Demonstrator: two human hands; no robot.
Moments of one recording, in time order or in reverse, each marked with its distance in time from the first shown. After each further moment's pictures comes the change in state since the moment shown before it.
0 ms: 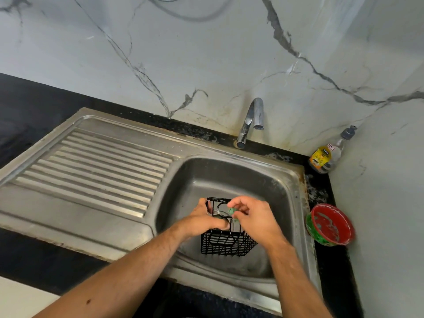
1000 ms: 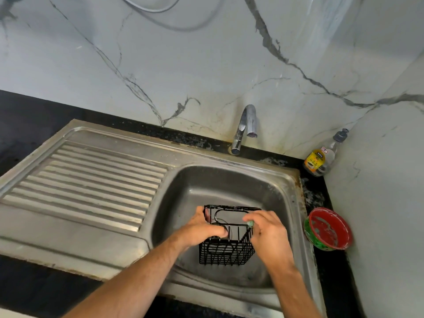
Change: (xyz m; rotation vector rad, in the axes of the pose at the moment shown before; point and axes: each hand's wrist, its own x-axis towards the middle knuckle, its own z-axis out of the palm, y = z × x) left_hand 0.012 0.000 -0.004 0.107 -0.021 -0.045; right_hand -0.022 0.031 0.001 -0.299 0.405 -0.272
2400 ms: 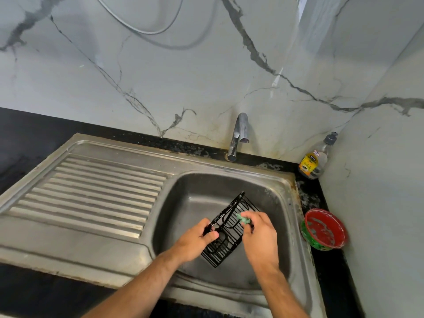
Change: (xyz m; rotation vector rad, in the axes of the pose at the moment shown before) left_hand -0.013 -0.023 0.003 0.154 0.031 0.250; right_hand -0.004 -0.017 0.016 0.218 0.036 0.392
